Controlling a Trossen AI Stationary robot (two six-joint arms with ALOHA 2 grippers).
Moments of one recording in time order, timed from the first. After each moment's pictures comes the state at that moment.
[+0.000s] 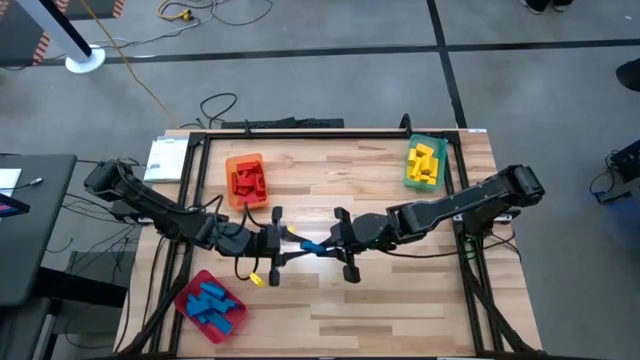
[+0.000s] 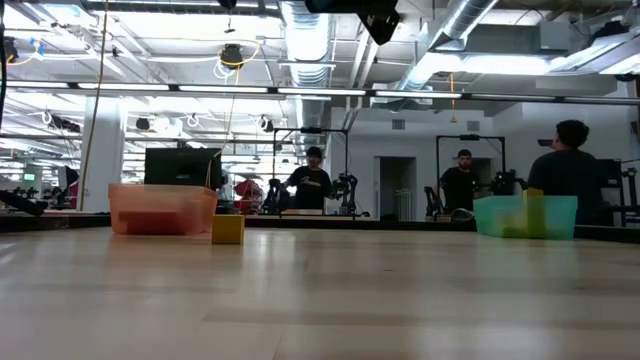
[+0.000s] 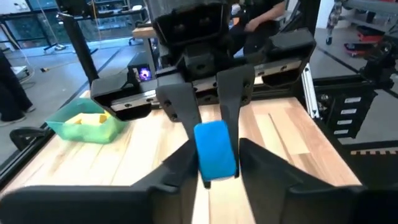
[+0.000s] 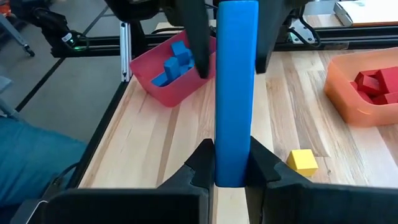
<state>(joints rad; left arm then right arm) -0.42 1.31 0.88 0.28 -0.46 0.03 0.27 1.58 1.18 -0.07 0.08 0.18</state>
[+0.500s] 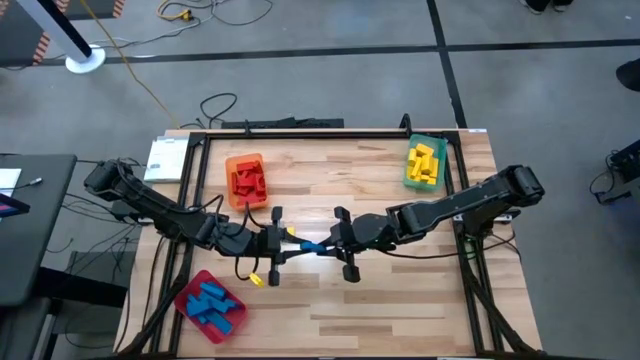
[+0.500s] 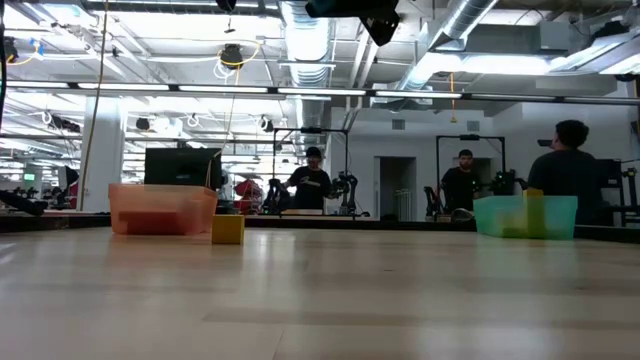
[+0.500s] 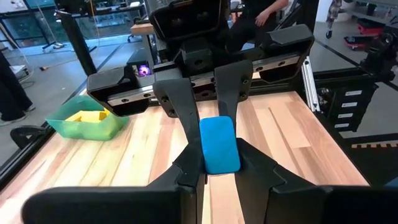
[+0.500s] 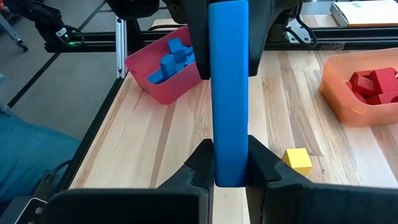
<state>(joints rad) -0.42 1.31 0.88 0.26 -0.46 0.04 0.27 1.58 1.18 -0.07 0.09 0.17</state>
